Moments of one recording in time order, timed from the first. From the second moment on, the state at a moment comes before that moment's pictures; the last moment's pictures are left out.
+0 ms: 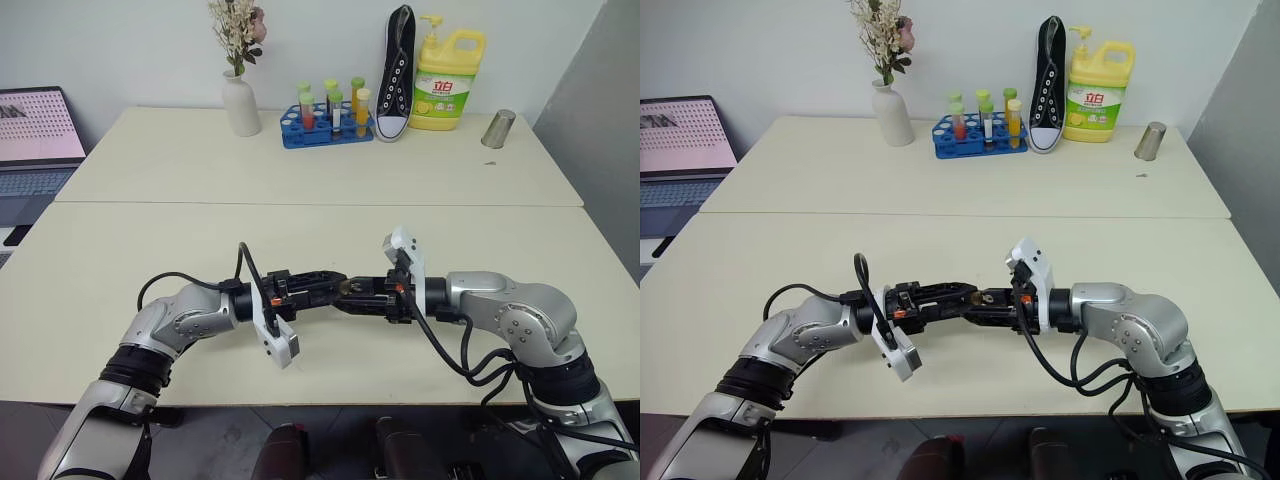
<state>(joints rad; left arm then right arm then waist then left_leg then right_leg) -0.48 0.68 -0.25 0.31 0.53 -1.19 -0.32 -0.51 -0.46 0.17 -0.35 0.77 1.06 0.67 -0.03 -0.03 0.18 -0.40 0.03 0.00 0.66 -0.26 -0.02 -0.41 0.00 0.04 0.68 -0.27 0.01</state>
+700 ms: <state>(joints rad) -0.49 0.68 -0.26 0.31 0.51 -1.19 -0.34 -0.51 -0.44 0.15 -0.35 0.77 1.06 0.67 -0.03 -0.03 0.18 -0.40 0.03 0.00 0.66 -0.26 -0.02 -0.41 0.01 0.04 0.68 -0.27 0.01</state>
